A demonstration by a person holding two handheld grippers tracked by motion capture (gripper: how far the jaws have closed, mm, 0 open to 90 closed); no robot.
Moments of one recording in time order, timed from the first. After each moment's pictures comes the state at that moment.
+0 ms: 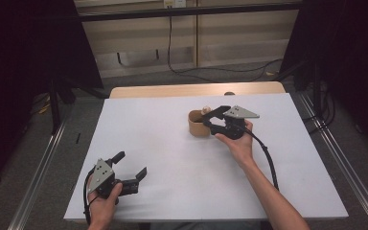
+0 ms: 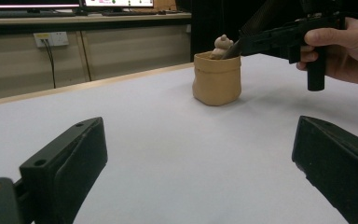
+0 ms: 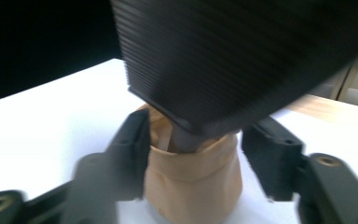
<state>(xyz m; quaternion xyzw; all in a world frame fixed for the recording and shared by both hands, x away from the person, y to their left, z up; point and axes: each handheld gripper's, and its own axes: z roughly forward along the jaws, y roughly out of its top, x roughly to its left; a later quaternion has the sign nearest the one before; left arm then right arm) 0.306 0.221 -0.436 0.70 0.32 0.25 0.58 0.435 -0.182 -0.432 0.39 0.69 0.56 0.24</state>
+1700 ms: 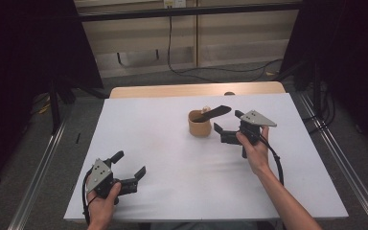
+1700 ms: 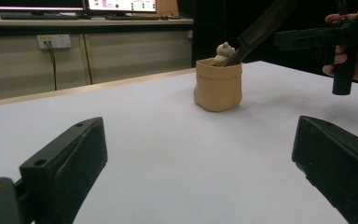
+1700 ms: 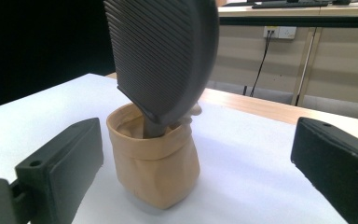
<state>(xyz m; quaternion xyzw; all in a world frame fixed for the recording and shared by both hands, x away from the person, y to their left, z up) 0.305 0.222 -0.435 0.69 0.33 0.25 0.59 0.403 -0.211 -0.422 0.42 0.66 0.56 0.29</state>
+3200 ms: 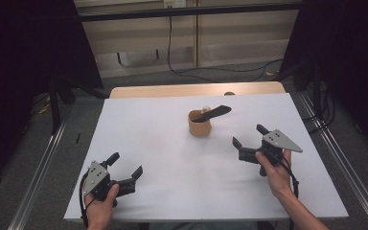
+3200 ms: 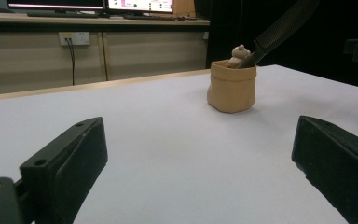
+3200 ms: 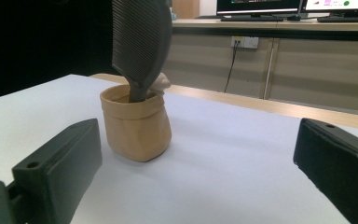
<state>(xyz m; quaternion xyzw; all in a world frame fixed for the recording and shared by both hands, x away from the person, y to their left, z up) 0.297 0.226 -0.433 0.67 0.36 0.27 0.59 0.333 -0.246 -0.425 0.43 0.63 0.55 0.34</state>
